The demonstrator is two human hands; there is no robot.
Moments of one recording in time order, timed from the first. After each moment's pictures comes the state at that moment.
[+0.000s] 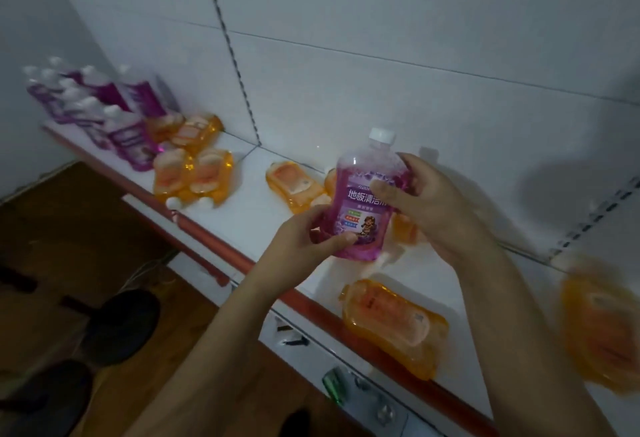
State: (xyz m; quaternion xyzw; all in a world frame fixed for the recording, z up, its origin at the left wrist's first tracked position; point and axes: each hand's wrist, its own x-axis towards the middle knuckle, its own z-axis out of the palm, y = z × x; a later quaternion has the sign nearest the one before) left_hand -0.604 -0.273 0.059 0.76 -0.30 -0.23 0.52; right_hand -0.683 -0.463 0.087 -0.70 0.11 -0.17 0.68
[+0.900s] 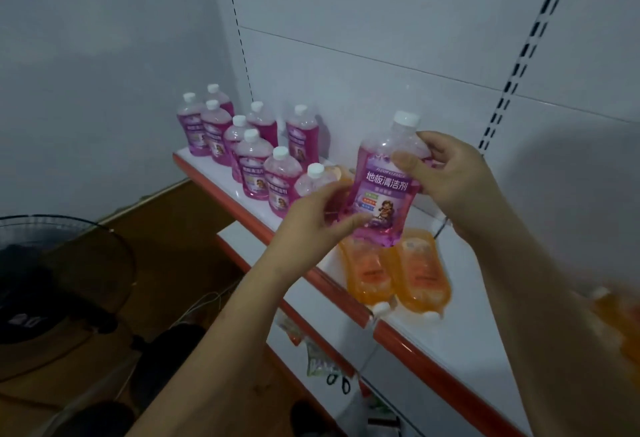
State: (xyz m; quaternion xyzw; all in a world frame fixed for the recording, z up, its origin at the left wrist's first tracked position) left_hand -0.218 -0.016 0.076 0.80 -0.32 -0.07 0.50; right_hand -0.278 -0.211 0.127 -0.80 0.05 -0.23 0.55
